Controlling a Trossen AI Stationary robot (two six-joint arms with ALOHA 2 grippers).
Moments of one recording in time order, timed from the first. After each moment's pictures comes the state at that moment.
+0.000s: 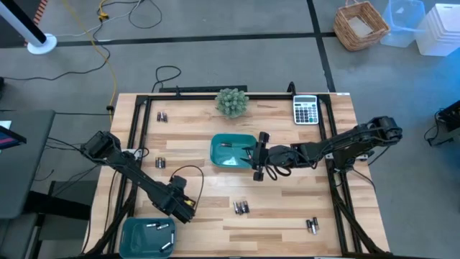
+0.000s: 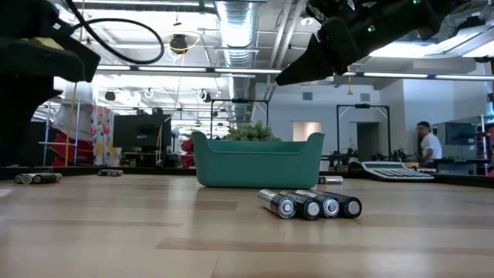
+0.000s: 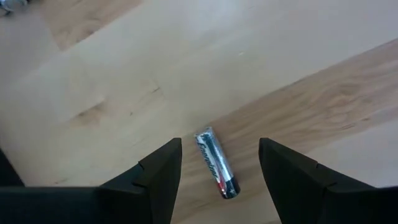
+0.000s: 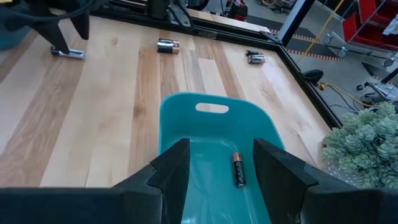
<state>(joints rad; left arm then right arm) -0.62 1.72 1.11 -1.06 -0.13 -1.75 0.16 1.43 0.74 0.27 0.42 -0.11</state>
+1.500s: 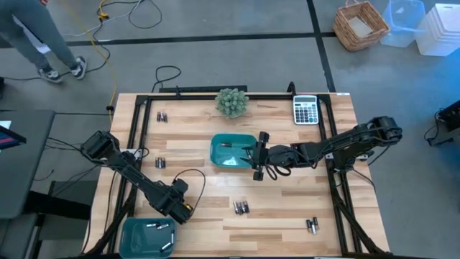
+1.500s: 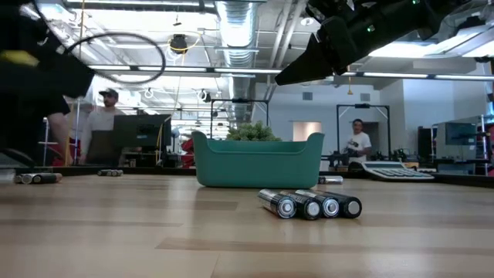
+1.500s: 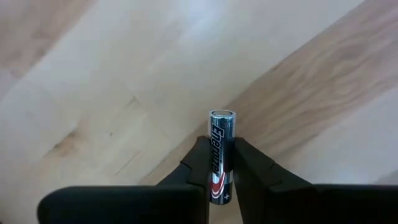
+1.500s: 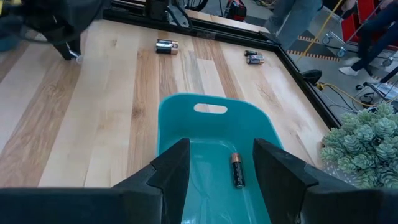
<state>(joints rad) -0.65 1.70 1.01 -0.91 -0.15 -1.55 0.15 1.43 0.74 0.27 0.42 -0.11</state>
